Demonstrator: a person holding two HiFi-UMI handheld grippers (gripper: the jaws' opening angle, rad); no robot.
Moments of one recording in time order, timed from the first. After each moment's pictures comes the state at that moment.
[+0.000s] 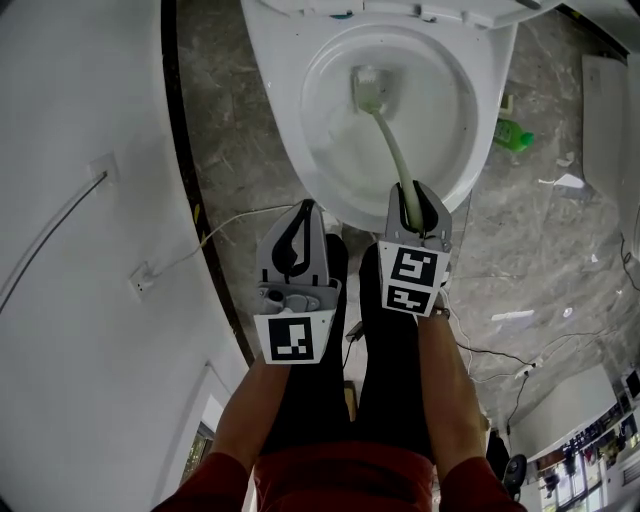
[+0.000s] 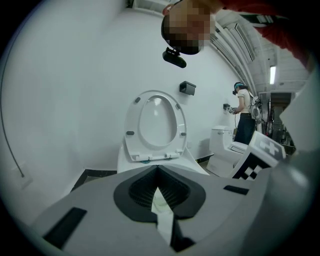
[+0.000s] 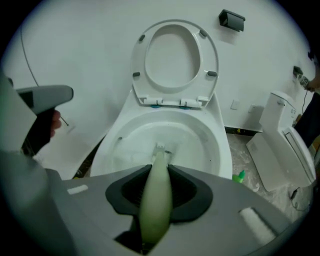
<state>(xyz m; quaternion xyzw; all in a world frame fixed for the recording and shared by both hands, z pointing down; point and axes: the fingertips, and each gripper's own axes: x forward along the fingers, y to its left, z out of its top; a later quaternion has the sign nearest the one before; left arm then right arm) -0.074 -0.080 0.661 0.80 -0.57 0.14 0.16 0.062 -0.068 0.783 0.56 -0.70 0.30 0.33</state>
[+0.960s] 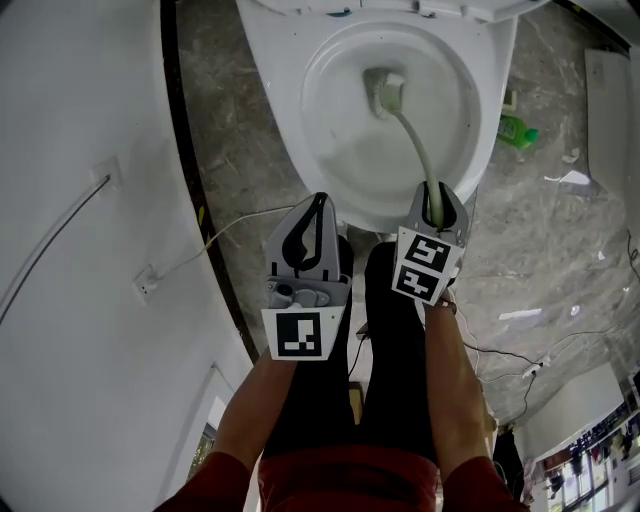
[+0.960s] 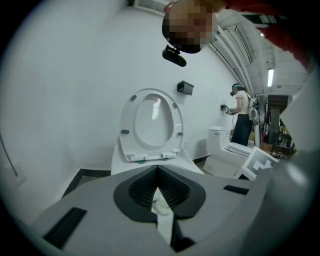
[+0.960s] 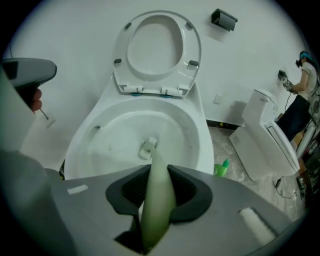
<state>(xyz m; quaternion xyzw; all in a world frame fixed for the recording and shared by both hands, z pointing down) -0.058 -0.087 0.668 0.81 -0.55 0.14 0.16 0.112 -0.058 0.816 0.62 -0.63 0.30 0.36</state>
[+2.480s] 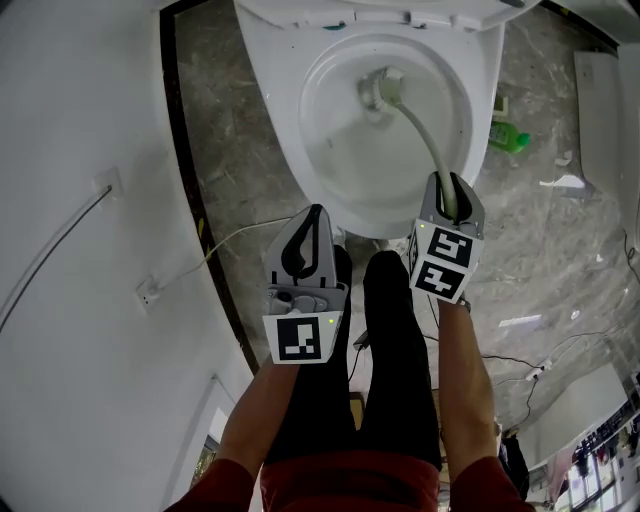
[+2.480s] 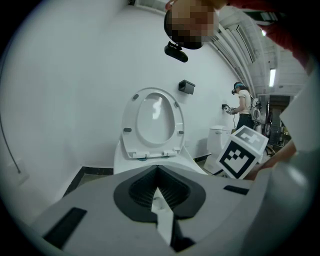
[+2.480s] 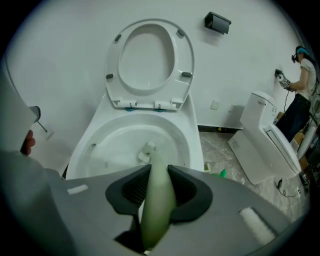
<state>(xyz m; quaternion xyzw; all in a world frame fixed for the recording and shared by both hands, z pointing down) -0.063 -0.079 0.671 0.80 -0.56 0.14 0.17 0.134 -0.093 0.782 0.63 -0.64 0.30 0.34</state>
